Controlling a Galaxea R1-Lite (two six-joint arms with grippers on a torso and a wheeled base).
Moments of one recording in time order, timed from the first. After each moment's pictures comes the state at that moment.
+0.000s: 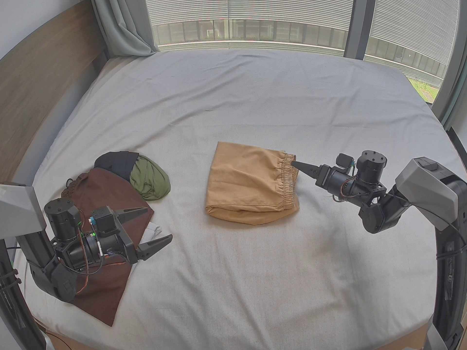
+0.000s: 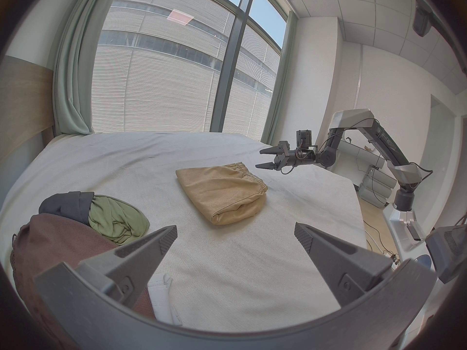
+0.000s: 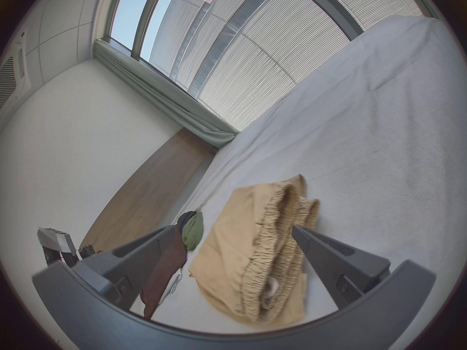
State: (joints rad) left arm -0.10 2.06 -0.32 -1.54 -0.72 0.16; right arm 0.19 2.43 -1.22 -1.18 0.59 0.61
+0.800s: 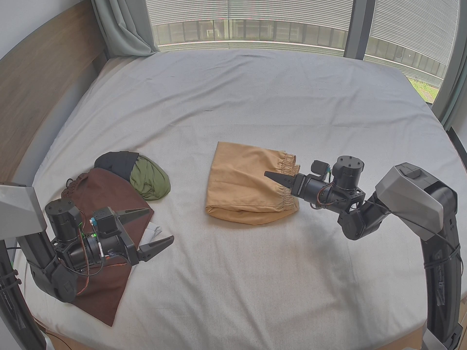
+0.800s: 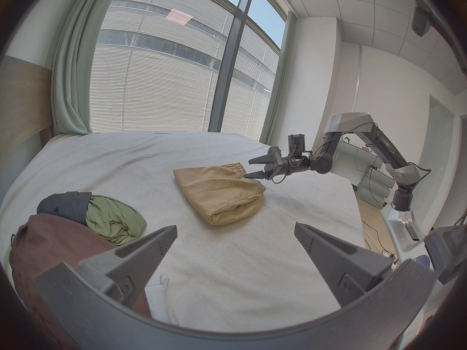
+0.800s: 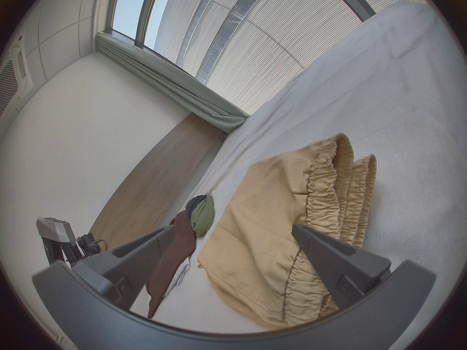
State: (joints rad) left arm -0.11 2.06 -0.32 -1.54 -0.72 0.16; right arm 0.30 2.50 -1.31 -1.13 0.58 0.60
